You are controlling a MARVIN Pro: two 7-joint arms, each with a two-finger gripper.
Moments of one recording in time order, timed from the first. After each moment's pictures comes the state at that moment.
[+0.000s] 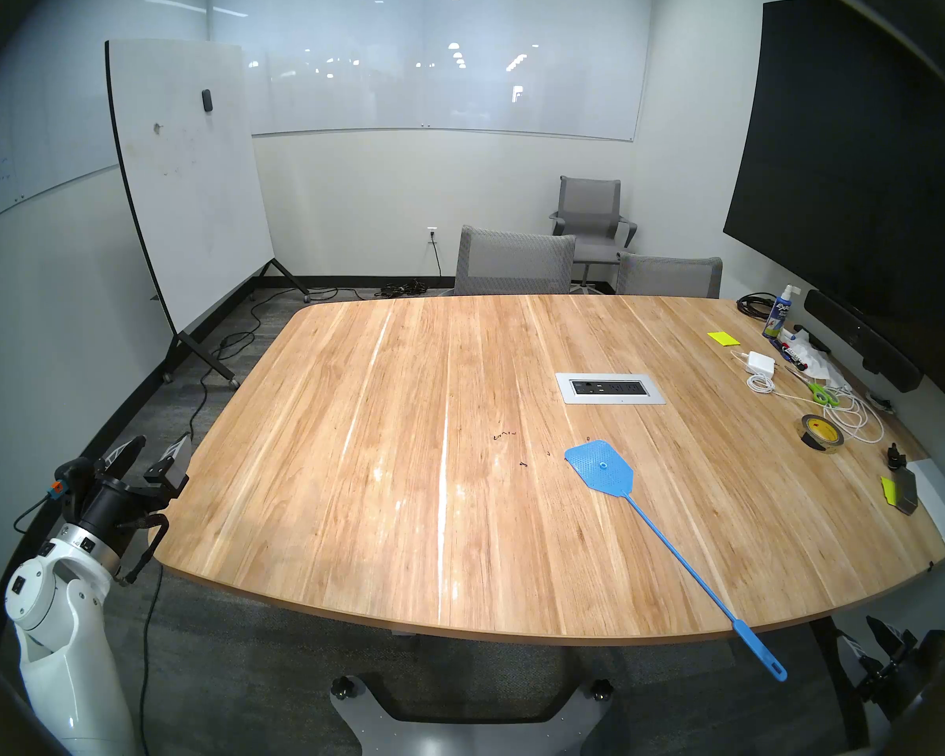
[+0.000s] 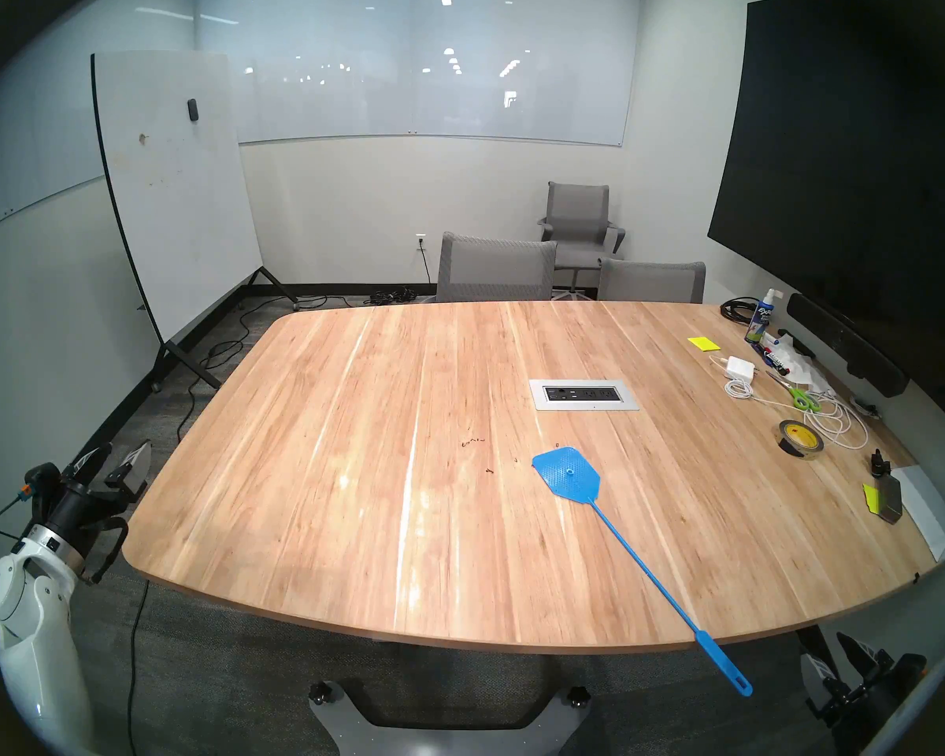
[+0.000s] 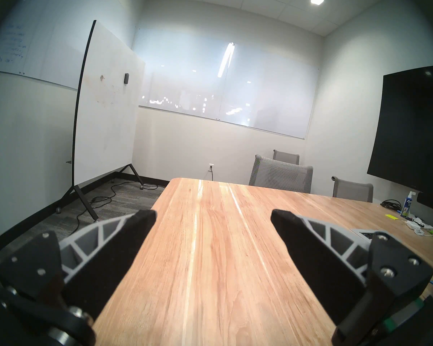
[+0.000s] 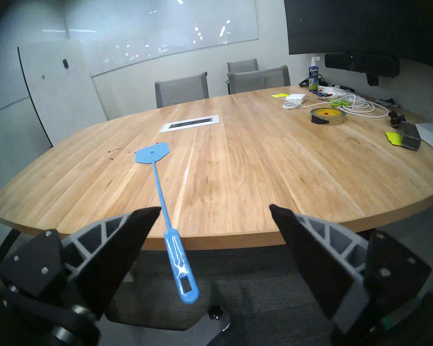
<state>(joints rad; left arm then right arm) 1.98 -1.45 -2.31 -1.97 -0.53 0.22 -0.61 -2.27 -1.71 2.83 -1.94 0.39 0.25 1.28</state>
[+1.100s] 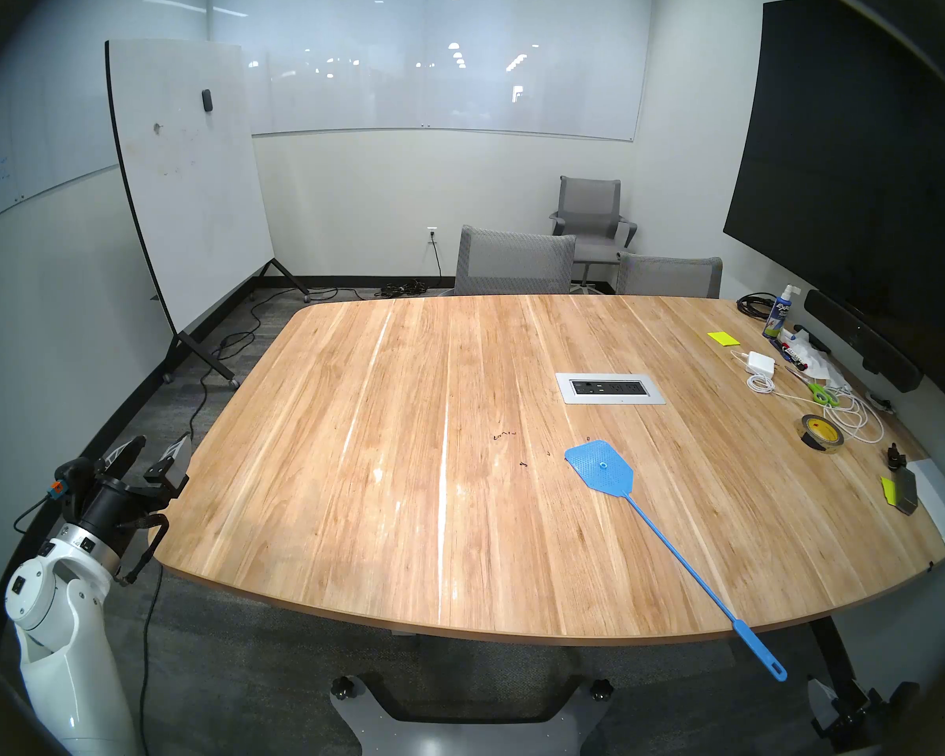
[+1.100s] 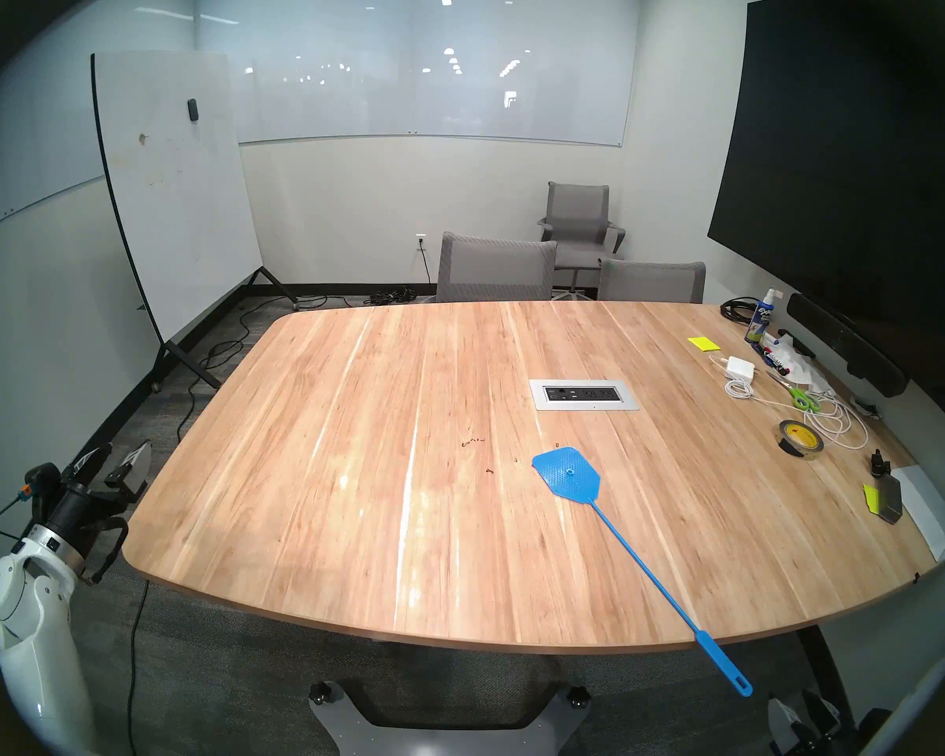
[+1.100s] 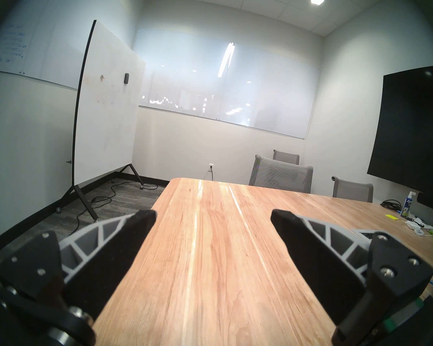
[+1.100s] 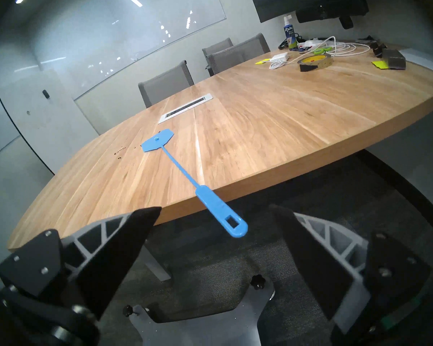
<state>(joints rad) 1.97 -1.46 -2.32 -1.97 -0.52 0.23 -0.62 -2.31 -1.90 2.79 -1.95 0.35 0.33 1.28</state>
